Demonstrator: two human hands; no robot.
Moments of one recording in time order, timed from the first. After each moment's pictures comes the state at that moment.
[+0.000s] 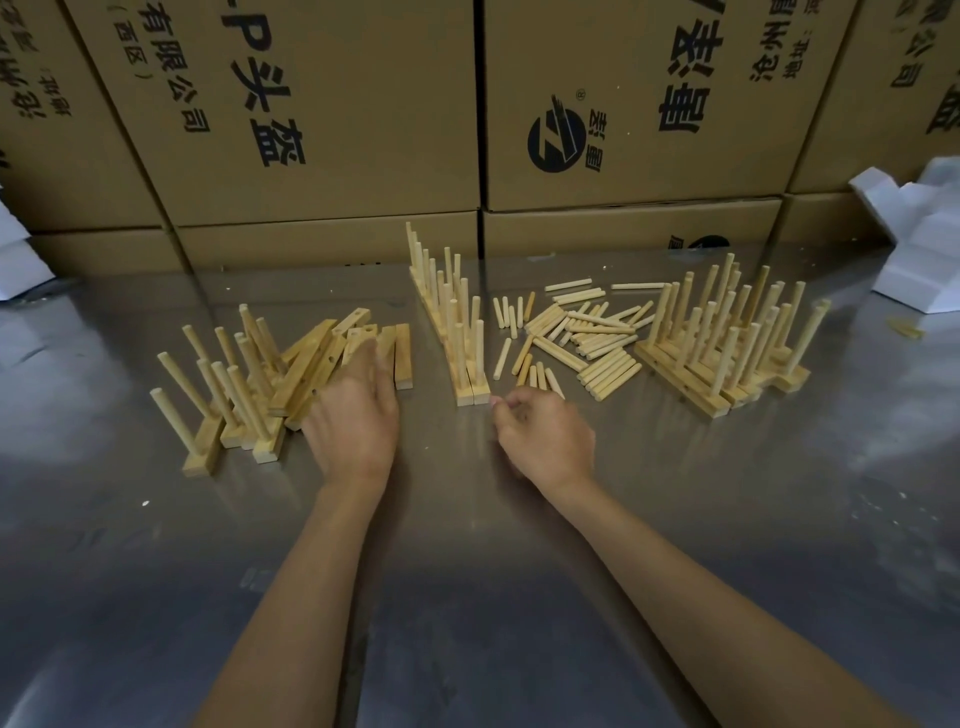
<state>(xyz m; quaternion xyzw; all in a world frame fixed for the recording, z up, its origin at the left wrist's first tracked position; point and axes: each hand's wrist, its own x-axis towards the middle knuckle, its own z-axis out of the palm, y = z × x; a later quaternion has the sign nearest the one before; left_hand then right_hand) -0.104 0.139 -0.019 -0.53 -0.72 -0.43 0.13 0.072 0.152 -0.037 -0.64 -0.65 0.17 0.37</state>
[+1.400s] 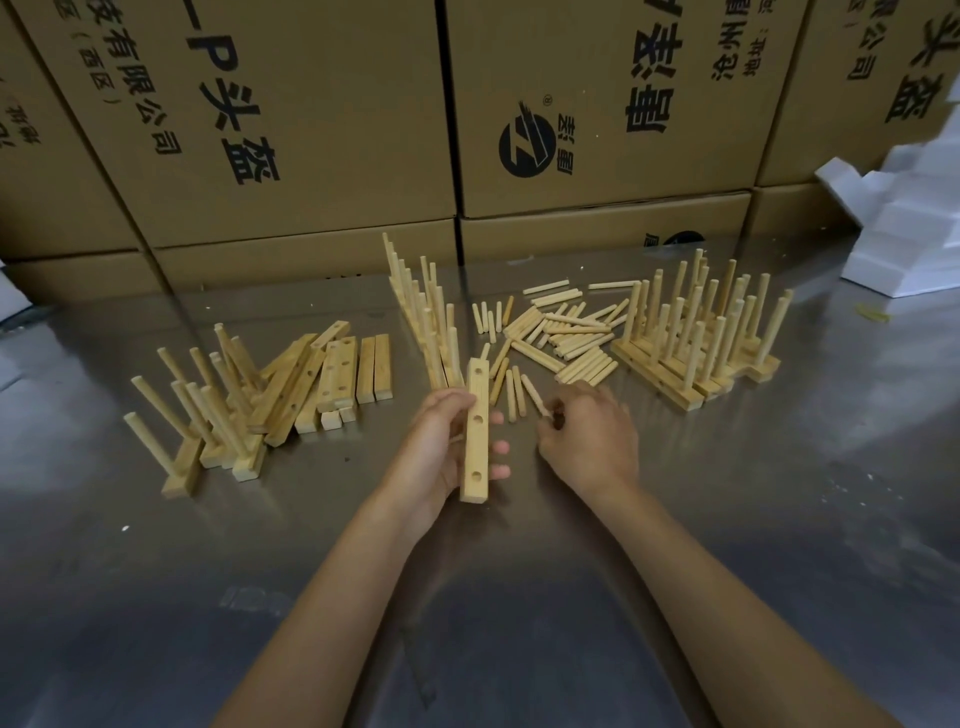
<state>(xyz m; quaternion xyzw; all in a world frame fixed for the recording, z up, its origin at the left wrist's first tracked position) -0.028 0.107 0.006 -0.37 -0.45 -0.52 -0.63 0.130 0.139 -0.026 -0.67 -0.67 0.06 0.31</state>
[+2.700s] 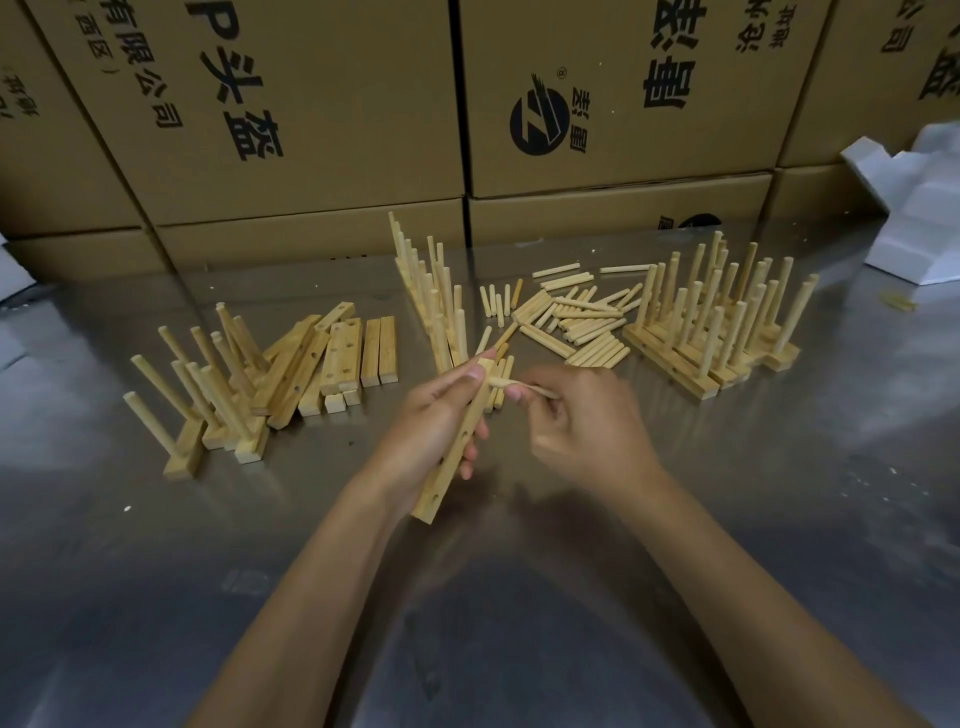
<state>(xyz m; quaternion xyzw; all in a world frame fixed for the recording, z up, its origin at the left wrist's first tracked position) -0.045 0.104 0.009 -0.52 -0.48 -0.46 -0.54 0.123 0.111 0.006 -0.51 -0.77 0.05 0.38</state>
